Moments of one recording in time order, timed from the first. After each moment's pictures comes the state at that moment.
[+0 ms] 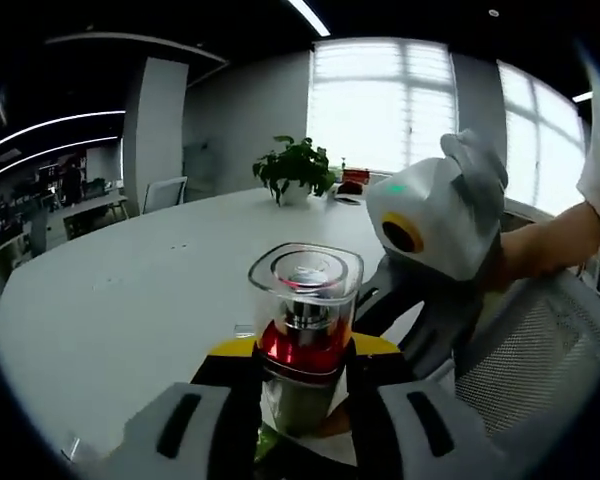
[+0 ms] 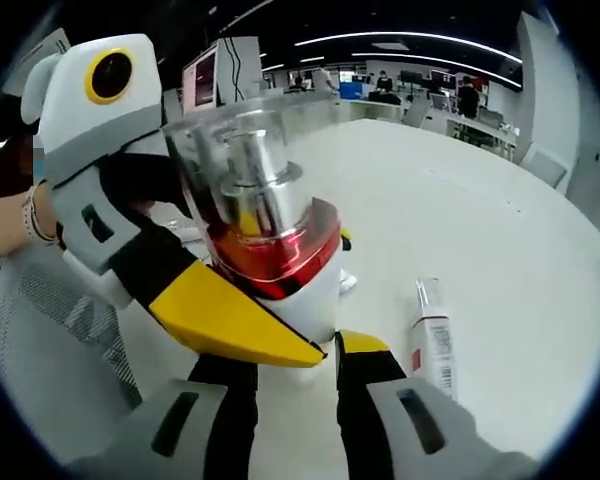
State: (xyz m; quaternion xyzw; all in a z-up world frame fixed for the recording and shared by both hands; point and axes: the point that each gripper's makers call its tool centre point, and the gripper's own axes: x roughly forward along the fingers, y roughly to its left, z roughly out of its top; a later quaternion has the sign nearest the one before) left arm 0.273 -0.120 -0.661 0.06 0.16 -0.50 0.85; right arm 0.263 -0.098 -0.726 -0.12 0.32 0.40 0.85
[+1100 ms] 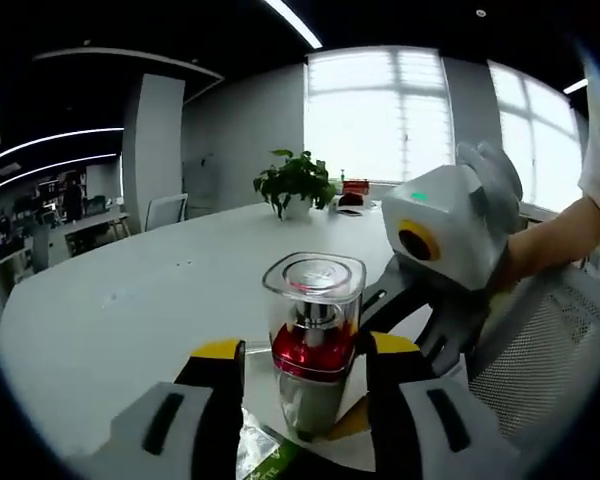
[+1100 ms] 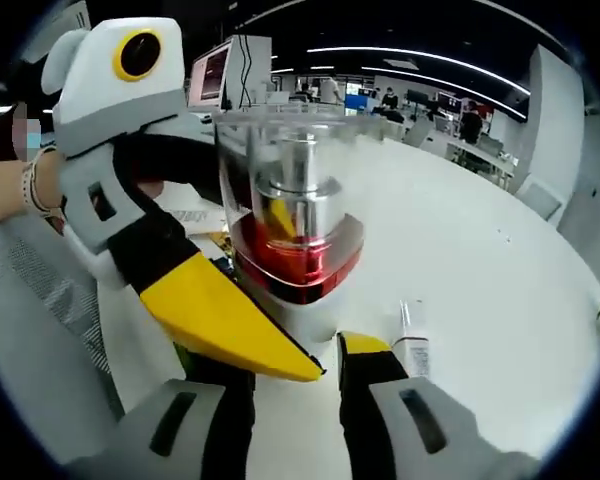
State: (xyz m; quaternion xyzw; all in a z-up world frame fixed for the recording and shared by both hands) left arm 0.285 -0.115 -0.653 0.07 0.12 -0.50 0.86; right arm 0.273 -0.100 -0.722 -0.17 0.28 0.39 0.86
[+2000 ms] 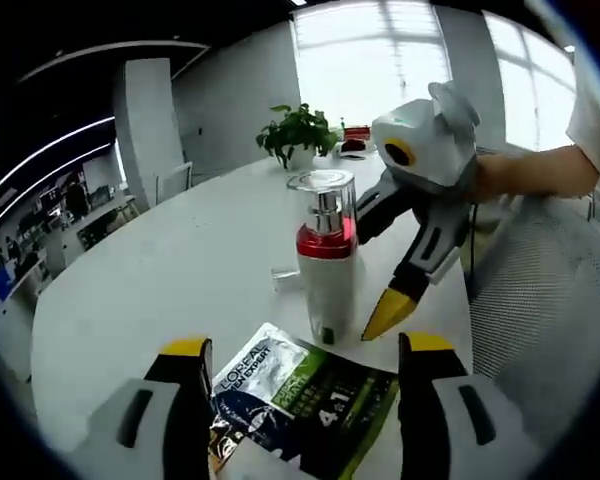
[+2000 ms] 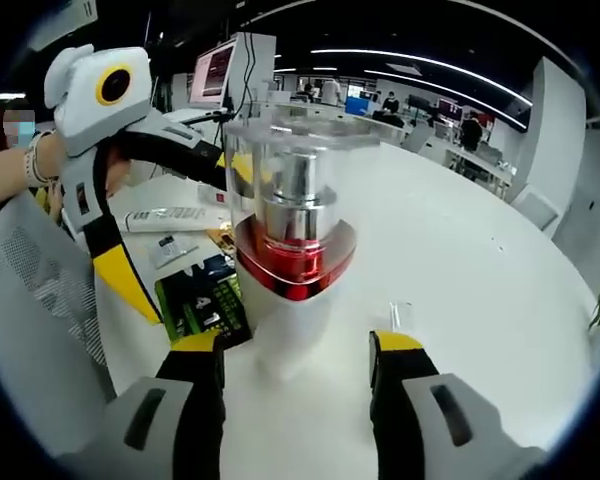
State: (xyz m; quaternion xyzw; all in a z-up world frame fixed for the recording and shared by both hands) left arm 0.261 -0.047 -0.688 0.18 0.20 -0.48 0.84; right arm 0.275 -0.110 -0.717 -0.19 0.28 0.39 0.86
